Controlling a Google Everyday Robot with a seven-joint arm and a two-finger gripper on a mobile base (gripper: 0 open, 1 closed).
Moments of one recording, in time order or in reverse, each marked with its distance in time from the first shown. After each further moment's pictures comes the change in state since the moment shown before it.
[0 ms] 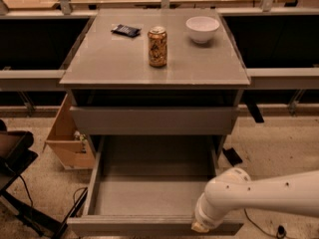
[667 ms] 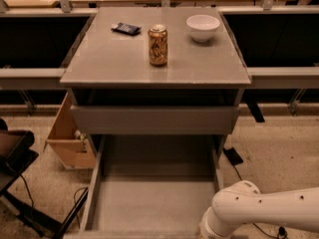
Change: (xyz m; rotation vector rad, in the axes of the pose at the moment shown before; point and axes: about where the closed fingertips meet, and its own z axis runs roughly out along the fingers) arm 0.024 0.048 0.001 -0.082 0.008 0.068
